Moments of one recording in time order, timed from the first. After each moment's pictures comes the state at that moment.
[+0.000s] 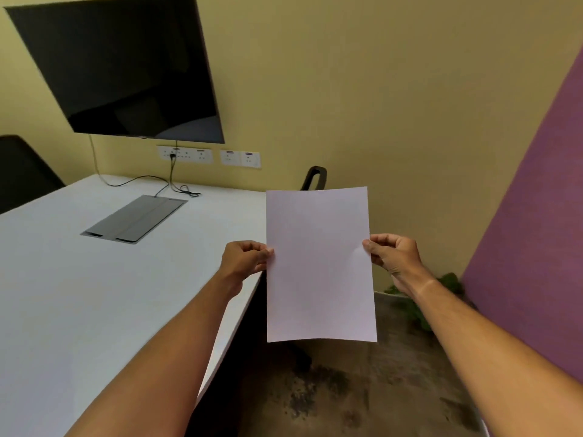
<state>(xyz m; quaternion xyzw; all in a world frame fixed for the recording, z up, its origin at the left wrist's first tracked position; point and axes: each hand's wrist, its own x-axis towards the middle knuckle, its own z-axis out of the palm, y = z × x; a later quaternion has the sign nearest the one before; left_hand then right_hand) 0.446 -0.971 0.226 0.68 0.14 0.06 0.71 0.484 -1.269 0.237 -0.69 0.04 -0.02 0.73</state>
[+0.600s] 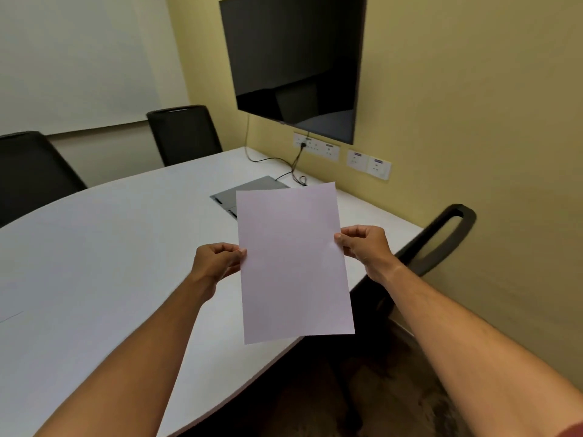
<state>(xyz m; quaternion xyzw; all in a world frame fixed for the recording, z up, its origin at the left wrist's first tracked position) 0.481 -0.840 0.217 0.58 0.39 0.30 0.65 0.705 -1.036 0.231 -0.67 -0.20 0.25 0.67</state>
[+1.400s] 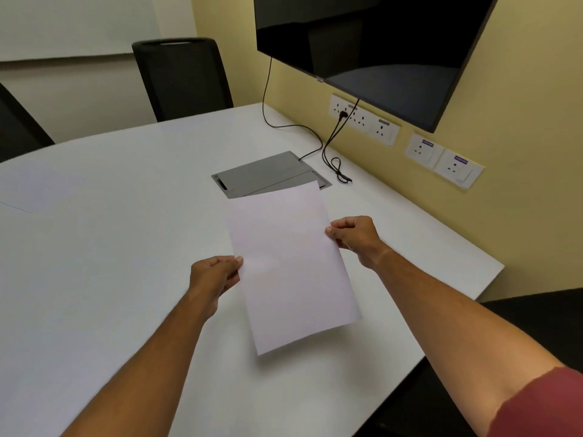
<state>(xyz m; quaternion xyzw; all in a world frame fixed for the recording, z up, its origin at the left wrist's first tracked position) 0.618 -0.607 0.111 0.43 0.52 0.29 0.68 0.879 -0.727 0.145 -0.74 -0.21 0.32 0.56</state>
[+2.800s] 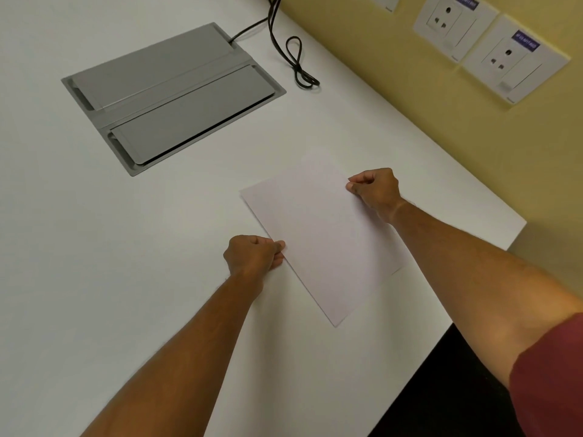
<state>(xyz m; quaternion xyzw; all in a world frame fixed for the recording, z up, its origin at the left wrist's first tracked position) 0.895 -0.628 -0.034 0.46 0.64 0.08 0.61 1.142 -0.709 -0.041 -0.87 -0.13 0.25 0.40</state>
